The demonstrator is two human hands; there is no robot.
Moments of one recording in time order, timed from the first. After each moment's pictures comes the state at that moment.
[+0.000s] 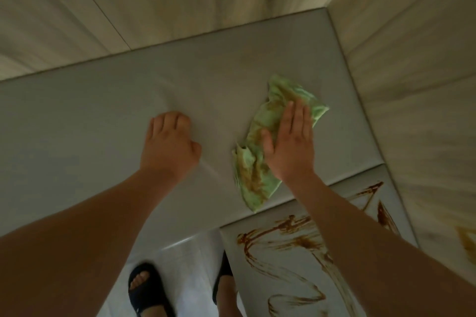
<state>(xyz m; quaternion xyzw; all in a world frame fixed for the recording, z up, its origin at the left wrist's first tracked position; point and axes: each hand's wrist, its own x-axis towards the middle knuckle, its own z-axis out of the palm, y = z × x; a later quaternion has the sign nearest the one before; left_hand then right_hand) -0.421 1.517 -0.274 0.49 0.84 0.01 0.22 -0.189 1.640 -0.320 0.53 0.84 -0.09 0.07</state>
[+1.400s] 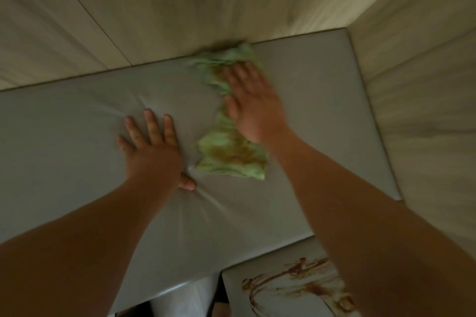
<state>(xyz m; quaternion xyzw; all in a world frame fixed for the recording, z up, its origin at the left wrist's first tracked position) -0.471 1.553 -0.310 0.42 0.82 -0.23 0.31 -0.333 1.739 -0.343 0.32 0.94 -0.08 0.00</state>
